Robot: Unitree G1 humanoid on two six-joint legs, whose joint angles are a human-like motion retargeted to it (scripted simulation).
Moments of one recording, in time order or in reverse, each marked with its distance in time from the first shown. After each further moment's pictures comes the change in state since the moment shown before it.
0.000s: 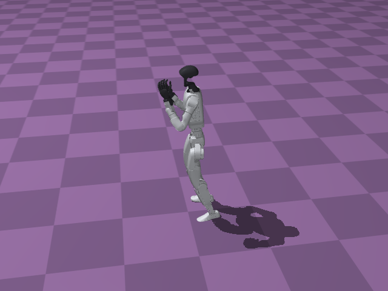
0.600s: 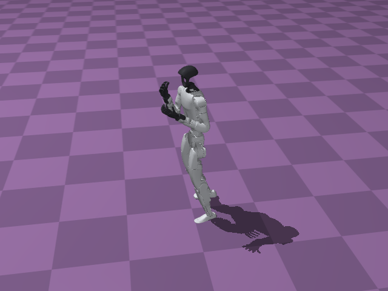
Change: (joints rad) left arm 0.548 -0.167 -0.093 0.009 -0.398 0.044 -0.143; right arm -0.317 0.026 0.141 0.072 -0.188 0.017 -0.108; waist 0.204 0.022 0.058; left_leg 0.012 0.064 -0.080 -0.071 -0.005 -0.053; right_leg 0.155 -0.024 -0.139 0.014 0.043 -0.015
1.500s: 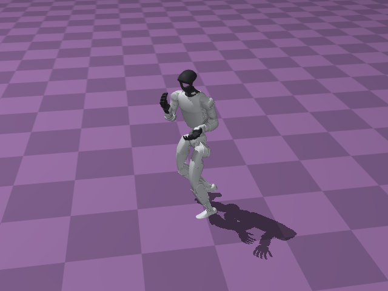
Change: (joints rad) left arm 0.091 -0.190 0.113 0.247 -0.339 -0.052 0.070; right arm 0.092 -0.048 -0.120 -0.018 -0.184 -0.003 -0.121; waist 0.291 -0.043 0.146; left_leg -0.204 -0.108 -0.130 0.400 -0.208 0.168; right_leg -0.130 -0.221 -0.147 0.537 -0.236 -0.058
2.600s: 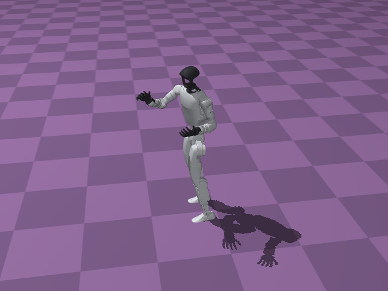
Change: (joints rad) left arm -0.013 0.123 0.362 0.059 0.335 0.109 -0.124; right arm -0.473 -0.326 0.000 0.667 -0.072 0.184 -0.078; waist 0.013 -0.098 -0.087; left_leg 0.182 -0.022 -0.032 -0.467 0.441 -0.163; right_leg 0.160 0.263 0.378 -0.884 0.417 0.065
